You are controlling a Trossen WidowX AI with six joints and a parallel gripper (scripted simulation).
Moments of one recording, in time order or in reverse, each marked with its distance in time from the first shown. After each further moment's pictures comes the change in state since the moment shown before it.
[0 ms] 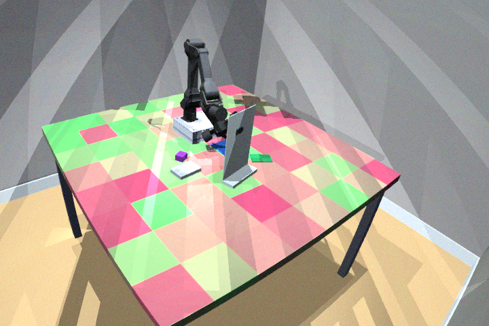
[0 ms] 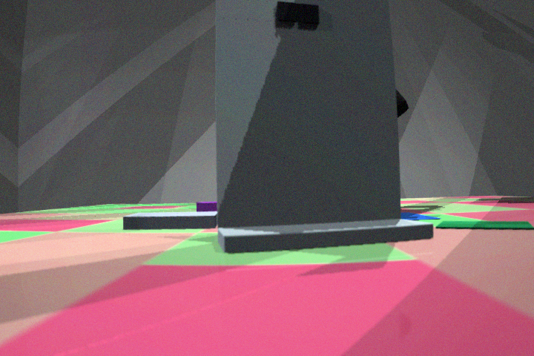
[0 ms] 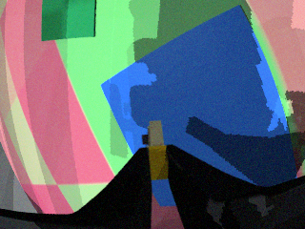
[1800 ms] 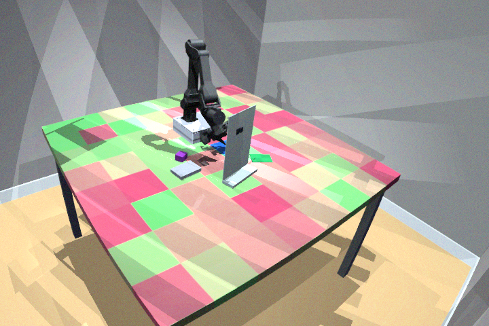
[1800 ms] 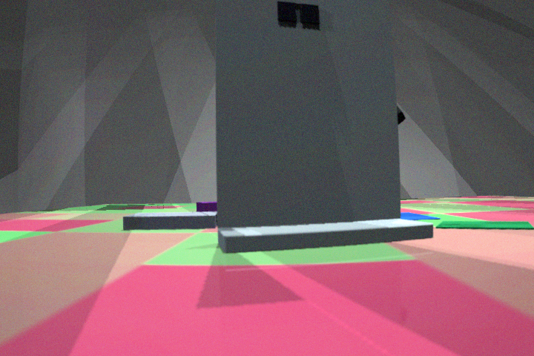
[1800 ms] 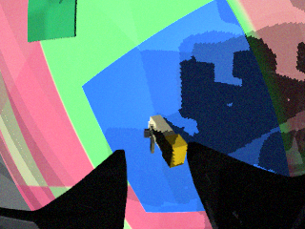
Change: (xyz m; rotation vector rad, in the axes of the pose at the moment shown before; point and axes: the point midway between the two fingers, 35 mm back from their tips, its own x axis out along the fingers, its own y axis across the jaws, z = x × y) arm 0.008 -0.013 -0.002 0.005 0.006 -0.006
